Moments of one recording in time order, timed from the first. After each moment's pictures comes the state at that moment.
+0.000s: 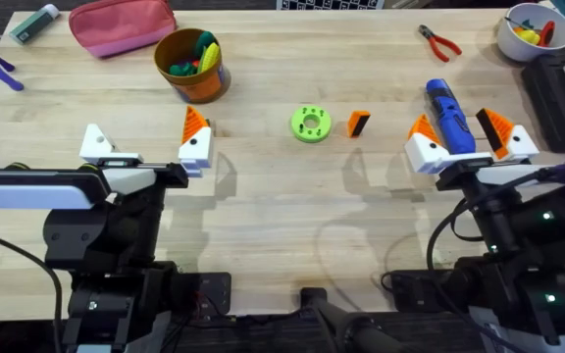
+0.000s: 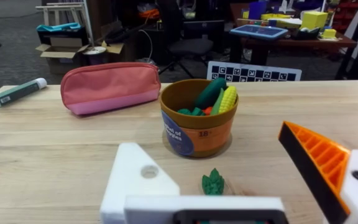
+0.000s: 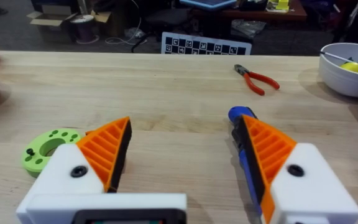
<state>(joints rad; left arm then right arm) -0.01 0.00 0.01 -0.02 0.00 -0.01 0.01 0.00 0.01 -0.10 -0.04 0.01</state>
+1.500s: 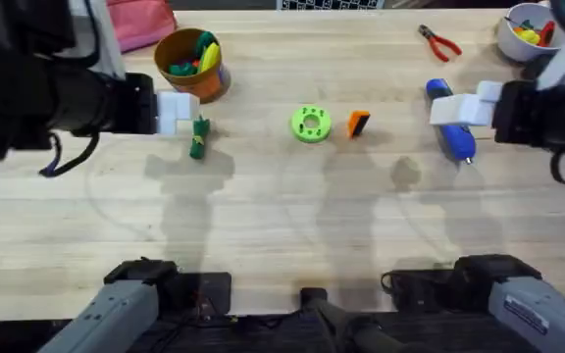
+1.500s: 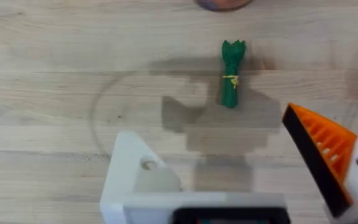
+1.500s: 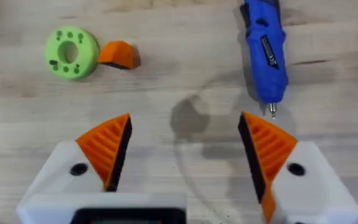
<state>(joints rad) -0.01 1.02 1.03 -1.00 -0.07 0.01 0.01 0.94 1.04 -1.12 -0.06 0.13</state>
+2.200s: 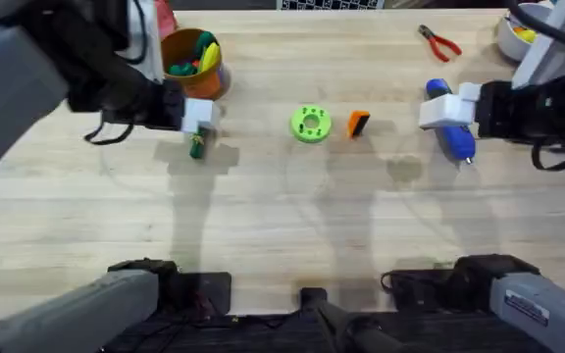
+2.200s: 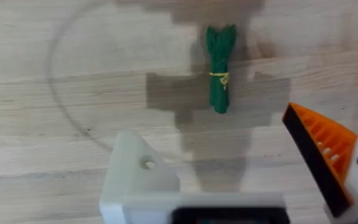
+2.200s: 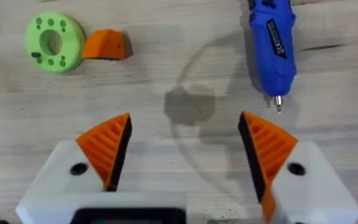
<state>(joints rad) -0.01 1.31 1.04 -0.96 0.02 0.05 0.01 1.05 1.04 -1.12 -0.06 0.15</state>
